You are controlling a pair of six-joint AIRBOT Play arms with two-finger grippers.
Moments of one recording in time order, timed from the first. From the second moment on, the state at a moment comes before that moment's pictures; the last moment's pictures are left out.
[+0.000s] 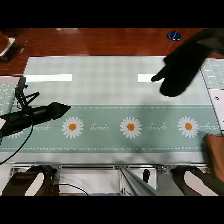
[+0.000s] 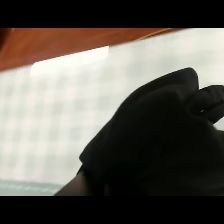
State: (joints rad) left arm 0.02 -0.64 0.52 0.70 -0.93 -1.34; right arm -0.26 -1.08 1.60 -0.99 1.34 1.61
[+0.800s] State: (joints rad) left arm 0.02 -0.65 0.52 0.69 -0.92 -1.28; right arm -1.08 -0.86 1.42 -1.38 1.84 1.59
